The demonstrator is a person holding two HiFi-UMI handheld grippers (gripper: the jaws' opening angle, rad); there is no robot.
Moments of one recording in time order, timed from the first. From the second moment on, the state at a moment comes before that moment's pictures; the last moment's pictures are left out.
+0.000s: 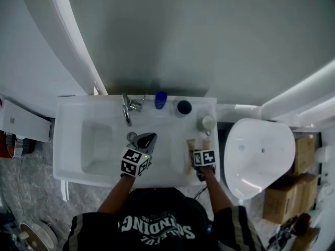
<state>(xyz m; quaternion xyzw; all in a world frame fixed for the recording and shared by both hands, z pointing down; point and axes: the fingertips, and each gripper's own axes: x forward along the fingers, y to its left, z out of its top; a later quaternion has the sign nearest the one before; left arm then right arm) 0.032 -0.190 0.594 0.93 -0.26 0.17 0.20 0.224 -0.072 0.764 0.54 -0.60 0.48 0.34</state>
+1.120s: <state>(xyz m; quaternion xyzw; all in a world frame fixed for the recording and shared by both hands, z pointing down) 0.017 -0.191 0.588 0.92 -0.28 0.17 0.19 0.244 -0.076 0.762 0.58 -0.62 0.43 0.31</state>
